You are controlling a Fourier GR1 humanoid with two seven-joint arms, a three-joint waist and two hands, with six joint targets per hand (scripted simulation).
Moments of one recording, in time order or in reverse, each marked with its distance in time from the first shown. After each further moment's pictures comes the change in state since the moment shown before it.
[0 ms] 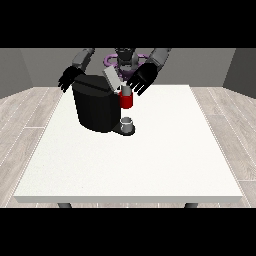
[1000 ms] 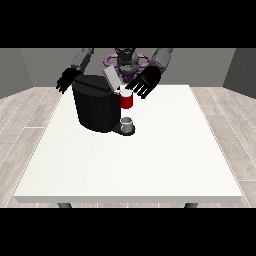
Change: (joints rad) left arm 0.011 0.023 0.008 0.001 -0.024 -0.012 -0.035; right arm -0.011 -0.012 -0.021 0.010 -0.009 -0.006 -0.010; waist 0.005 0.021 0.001
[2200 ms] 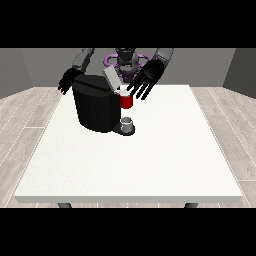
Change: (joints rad) left arm -0.010 0.008 -0.058 0.000 -0.083 -0.082 -0.014; right arm 0.008 0.003 -0.005 0.053 0.001 -0.006 -0.013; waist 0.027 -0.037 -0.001
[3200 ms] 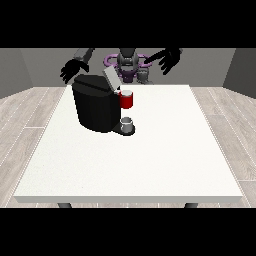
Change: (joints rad) left arm 0.277 -0.235 0.218 -0.050 0.286 0.009 -0.036; right arm 0.192 -0.018 -0.055 0.040 -0.039 0.008 -0.013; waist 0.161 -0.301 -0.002
